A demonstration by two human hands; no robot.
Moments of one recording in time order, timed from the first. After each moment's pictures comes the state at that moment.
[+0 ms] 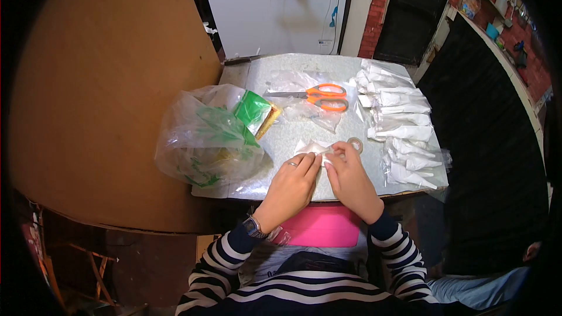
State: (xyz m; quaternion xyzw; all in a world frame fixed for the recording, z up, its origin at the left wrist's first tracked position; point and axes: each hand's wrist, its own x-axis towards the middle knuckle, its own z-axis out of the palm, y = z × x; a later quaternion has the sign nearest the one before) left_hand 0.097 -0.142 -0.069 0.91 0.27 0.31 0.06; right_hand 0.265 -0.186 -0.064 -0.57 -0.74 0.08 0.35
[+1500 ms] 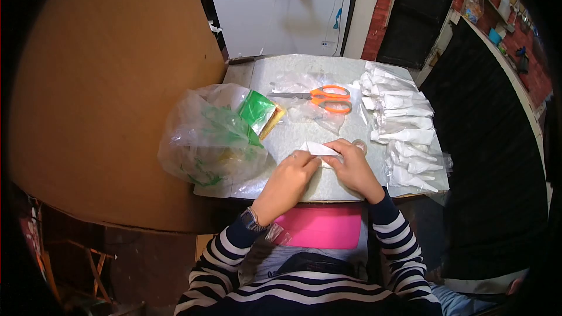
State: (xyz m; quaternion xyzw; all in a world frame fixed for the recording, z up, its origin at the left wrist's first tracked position) left_hand 0.085 -0.127 -0.063 0.91 0.25 0.29 0.17; right_hand 0.278 -0.150 -0.067 -0.56 -0.70 0.23 0.39
